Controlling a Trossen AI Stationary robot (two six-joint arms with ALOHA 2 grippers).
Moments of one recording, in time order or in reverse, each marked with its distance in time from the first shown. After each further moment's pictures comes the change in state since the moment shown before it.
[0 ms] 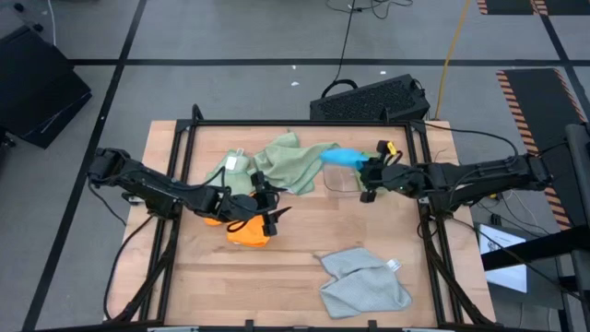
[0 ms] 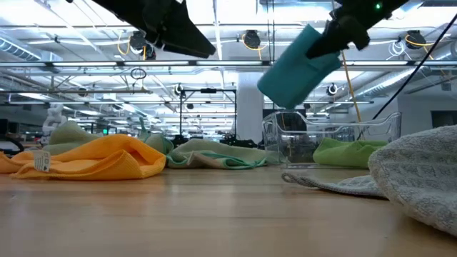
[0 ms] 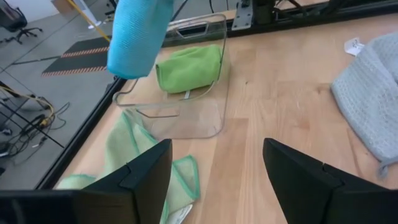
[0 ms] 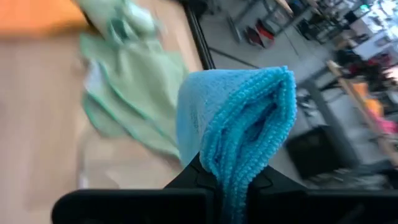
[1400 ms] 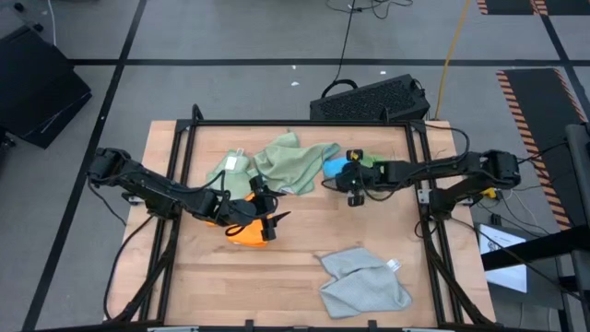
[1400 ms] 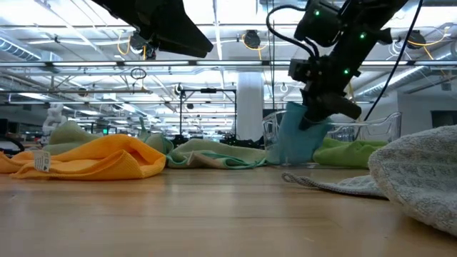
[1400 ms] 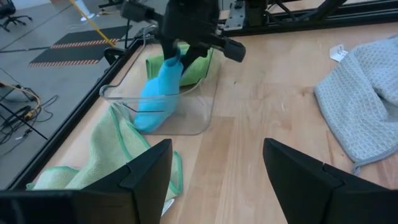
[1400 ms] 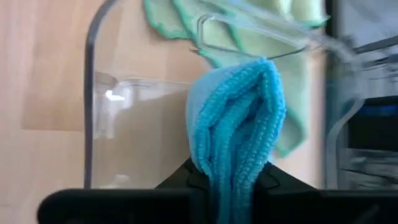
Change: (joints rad) left arm -0.035 0.000 0.000 -0.015 -0.008 -0.083; right arm -0.206 0.426 0.000 0.022 -0.294 -0.091
